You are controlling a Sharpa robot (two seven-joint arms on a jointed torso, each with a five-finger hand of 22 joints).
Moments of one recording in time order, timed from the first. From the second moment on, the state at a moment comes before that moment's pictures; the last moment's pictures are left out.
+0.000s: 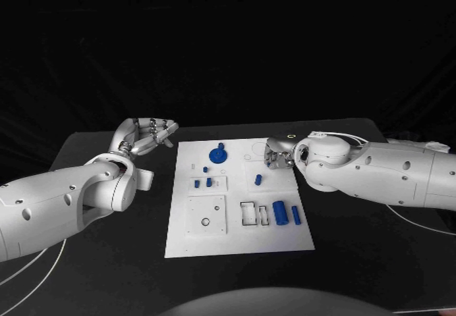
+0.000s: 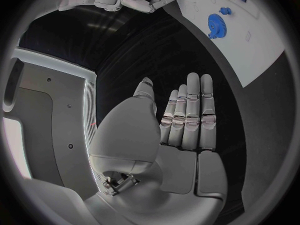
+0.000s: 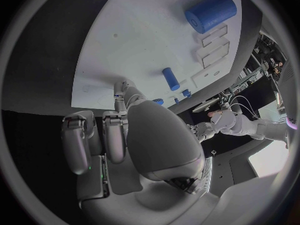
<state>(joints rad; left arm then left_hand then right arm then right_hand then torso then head) 1.26 -0.76 -0.23 1.38 -0.22 -0.59 0.49 1.34 -0.04 -0.12 0.29 0.25 0.97 0.17 0.07 0.08 1.13 0.11 0.07 0.07 1.14 0.06 0.48 0.56 0.17 1.01 0.17 0.26 0.93 1.28 -0.82 -0.21 1.48 -1.58 -0.13 -0.38 1.63 0.08 0.11 0.18 0.05 1.09 0.10 0.13 0.08 1.18 0.05 0.09 0.06 1.46 -0.01 1.57 1.31 0.01 1.47 0.11 1.57 1.31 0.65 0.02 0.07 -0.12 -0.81</state>
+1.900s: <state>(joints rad) 1.26 -0.75 -0.23 1.36 -0.24 -0.58 0.49 1.35 -0.03 -0.12 0.29 0.25 0.97 0.17 0.07 0.08 1.13 0.11 0.07 0.07 1.15 0.06 0.47 0.56 0.17 1.02 0.17 0.25 0.92 1.34 -0.82 -0.22 1.68 -1.56 -0.30 -0.33 1.63 0.07 0.13 0.18 0.05 1.10 0.11 0.13 0.09 1.19 0.06 0.07 0.06 1.46 -0.01 1.57 1.31 0.01 1.47 0.11 1.57 1.31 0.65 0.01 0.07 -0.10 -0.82</state>
